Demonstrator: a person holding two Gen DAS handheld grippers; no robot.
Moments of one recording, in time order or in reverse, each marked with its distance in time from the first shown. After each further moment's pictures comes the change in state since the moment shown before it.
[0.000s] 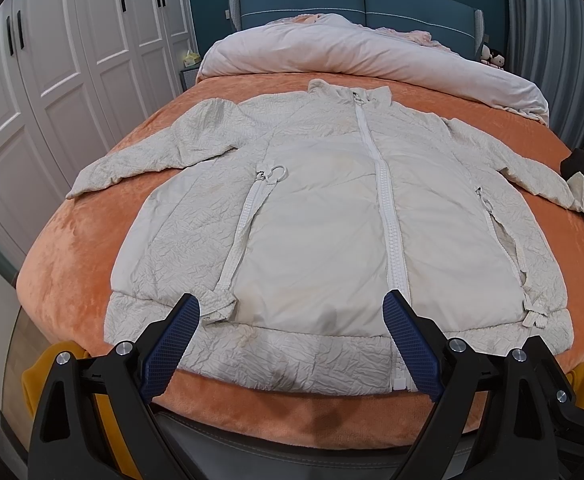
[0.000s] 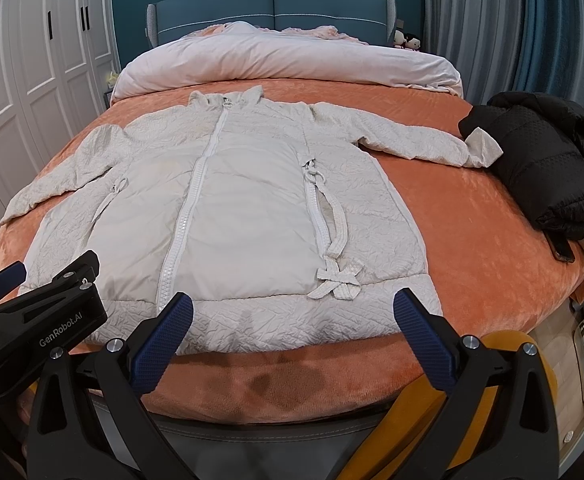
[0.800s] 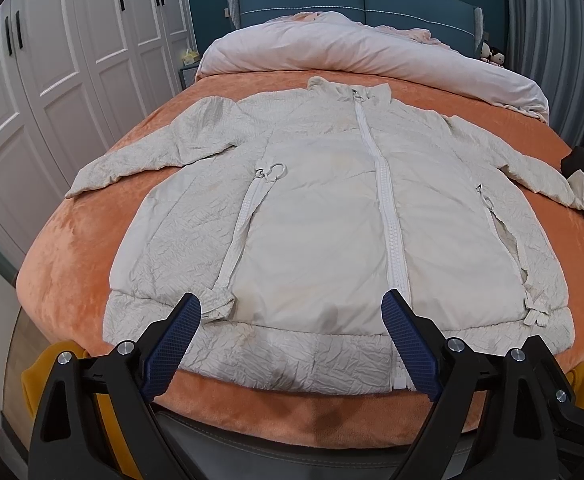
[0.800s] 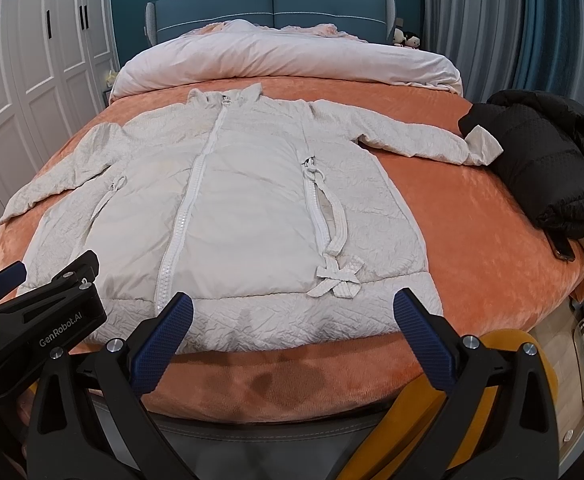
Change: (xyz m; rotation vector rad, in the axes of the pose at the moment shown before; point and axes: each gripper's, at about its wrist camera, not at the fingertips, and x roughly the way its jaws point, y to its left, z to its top) left arm -0.001 0.001 -0.004 0.000 0.003 0.000; right arm 0.001 -0.002 -0.003 -0.003 0.008 -0.002
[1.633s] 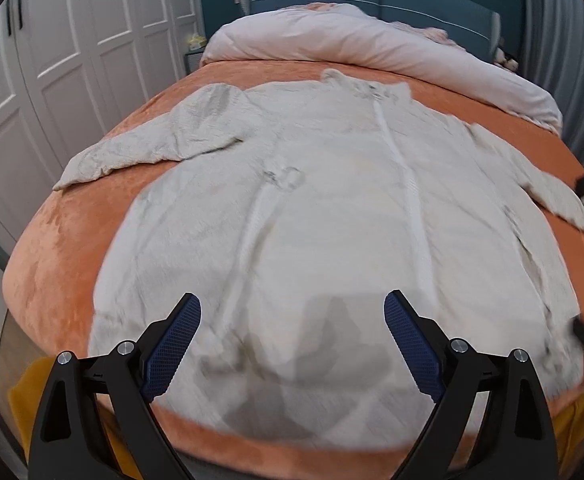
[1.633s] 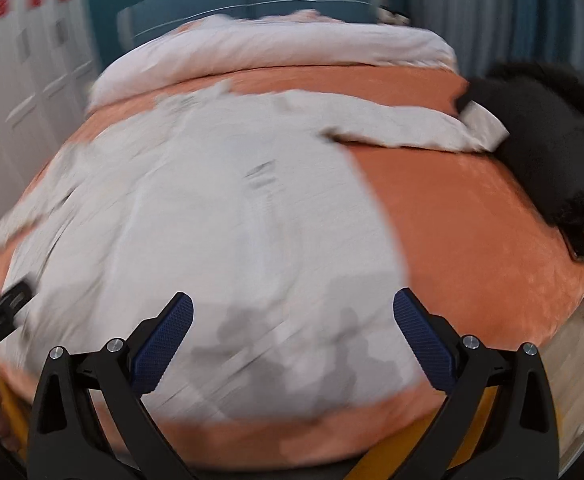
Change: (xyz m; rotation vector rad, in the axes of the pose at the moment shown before) left arm 0.049 0.026 0.031 -0.064 0.045 -0.001; right arm 0.071 -0.085 0.045 0.148 0.040 0.011
